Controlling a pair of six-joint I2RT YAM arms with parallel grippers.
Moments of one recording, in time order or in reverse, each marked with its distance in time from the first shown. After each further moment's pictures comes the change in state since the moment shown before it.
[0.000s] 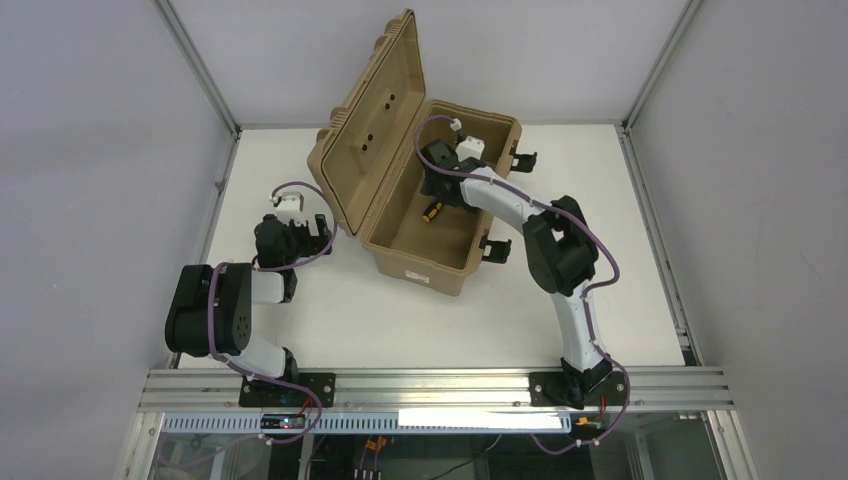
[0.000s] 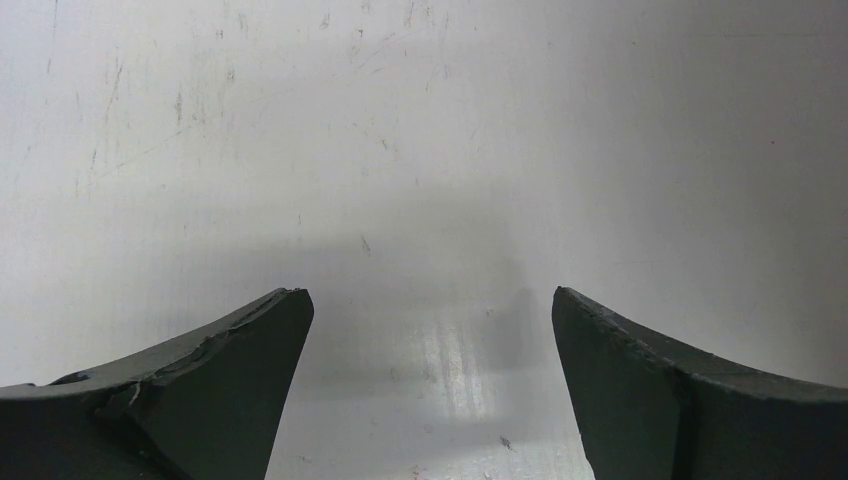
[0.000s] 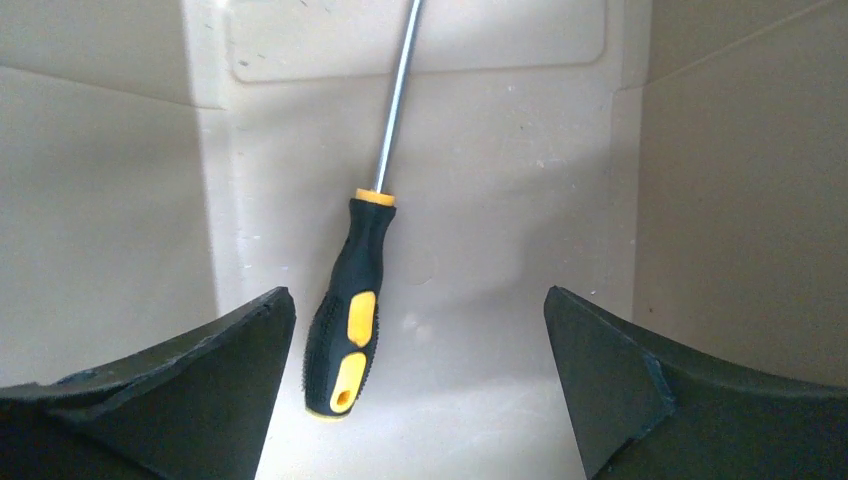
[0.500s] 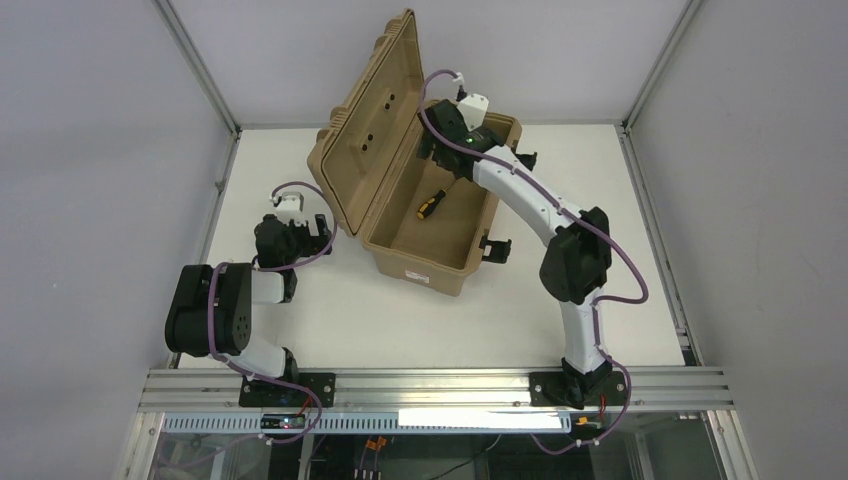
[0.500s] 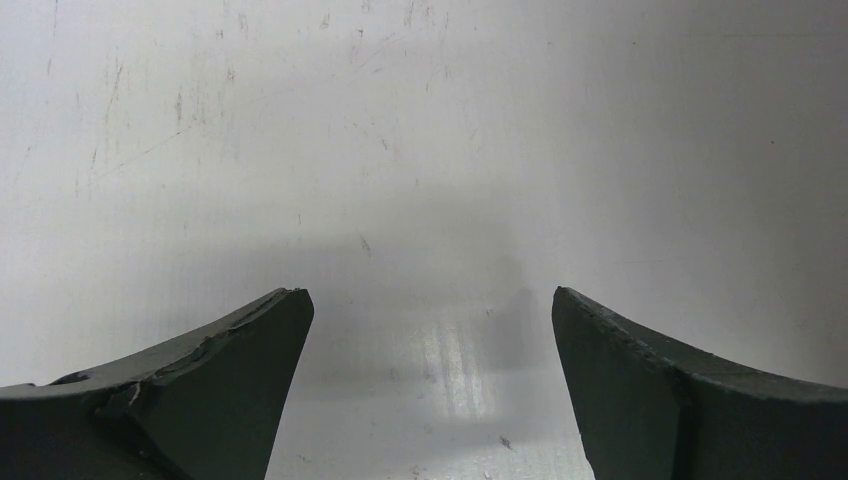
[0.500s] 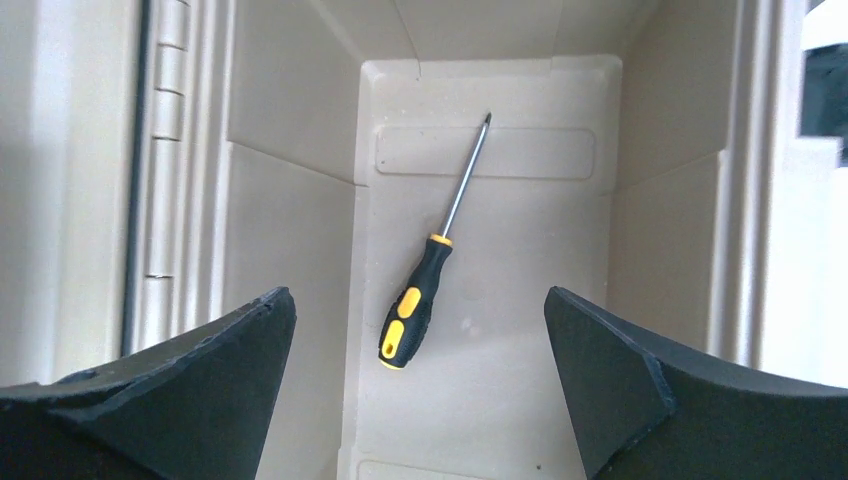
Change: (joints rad) left arm 0.000 0.000 0.000 0.000 0.000 0.000; right arm 0.016 -0.113 0.243 -0.132 0.050 -0.100
